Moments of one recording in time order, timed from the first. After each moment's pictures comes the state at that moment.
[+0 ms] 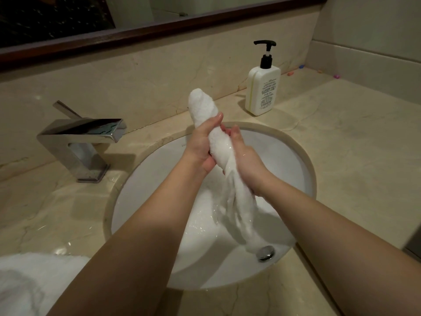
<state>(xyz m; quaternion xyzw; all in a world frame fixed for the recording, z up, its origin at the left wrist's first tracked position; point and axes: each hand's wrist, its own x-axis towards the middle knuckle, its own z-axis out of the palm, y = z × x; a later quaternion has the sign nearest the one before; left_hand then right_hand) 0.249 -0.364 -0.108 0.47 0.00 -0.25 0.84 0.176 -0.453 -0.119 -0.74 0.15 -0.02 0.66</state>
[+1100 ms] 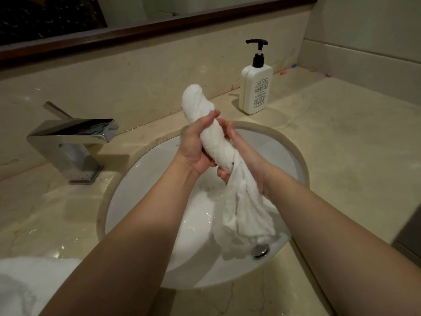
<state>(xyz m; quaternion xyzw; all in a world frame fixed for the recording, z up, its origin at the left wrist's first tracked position) 0.251 -0.362 -0.119 0.44 -0.09 -0.26 0.86 0.173 -0.469 -0.117 -0.57 0.07 0.13 0.81</state>
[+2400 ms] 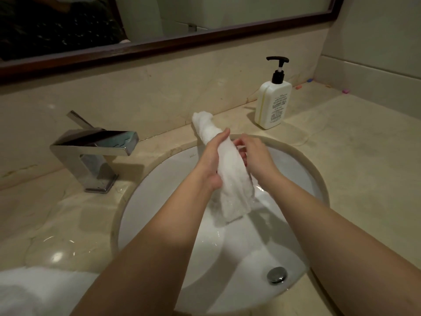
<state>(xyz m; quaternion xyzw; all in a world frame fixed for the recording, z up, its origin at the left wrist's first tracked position) 0.254 -0.359 -0.114 0.50 0.04 -0.35 0.79 0.234 -0.471 -0.131 -0.74 0.15 -0.13 0.65</state>
